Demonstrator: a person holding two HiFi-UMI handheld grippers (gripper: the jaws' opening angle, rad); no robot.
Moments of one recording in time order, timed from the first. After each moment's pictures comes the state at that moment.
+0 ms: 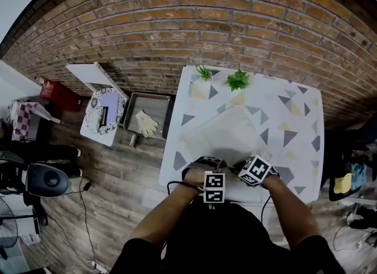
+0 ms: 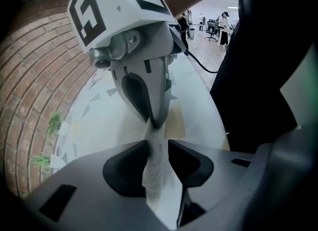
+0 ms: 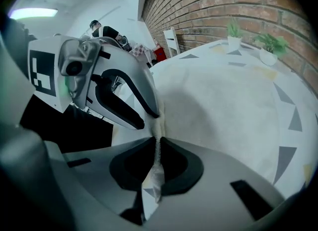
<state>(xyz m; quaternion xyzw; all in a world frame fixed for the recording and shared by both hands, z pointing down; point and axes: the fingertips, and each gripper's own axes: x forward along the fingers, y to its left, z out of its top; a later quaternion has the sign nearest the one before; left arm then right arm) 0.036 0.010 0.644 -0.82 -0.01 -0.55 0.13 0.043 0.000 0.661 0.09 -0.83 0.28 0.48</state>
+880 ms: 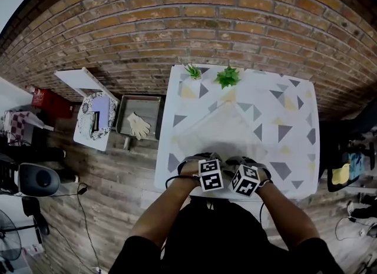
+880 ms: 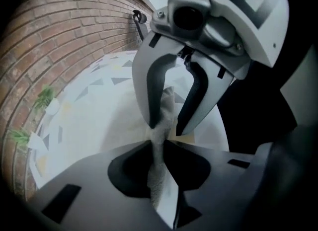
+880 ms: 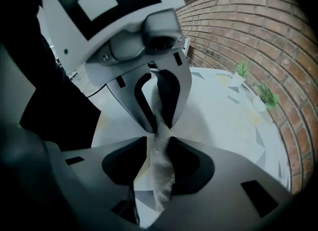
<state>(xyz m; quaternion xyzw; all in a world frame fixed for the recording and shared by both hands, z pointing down) 0.037 -0.010 0.656 -0.84 -0.01 -0.55 0.01 0.032 0.002 0.649 0.14 -0.84 0.08 0.52</state>
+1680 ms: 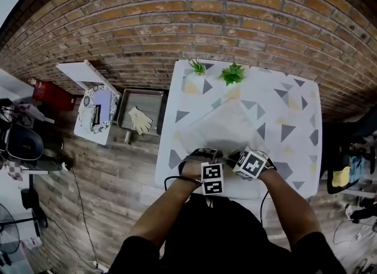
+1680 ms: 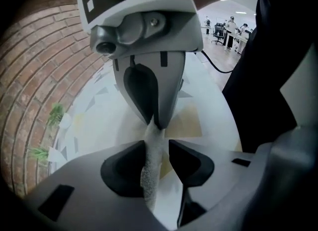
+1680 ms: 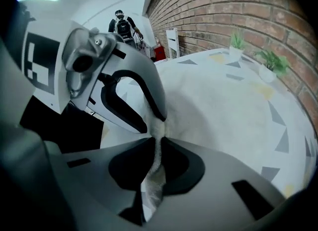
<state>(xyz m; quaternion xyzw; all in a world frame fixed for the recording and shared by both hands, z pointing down) 0.034 -0.018 0.654 -0.82 0.02 -0.56 0.11 0.038 -0.022 0.656 0.11 -0.83 0.23 0.50</state>
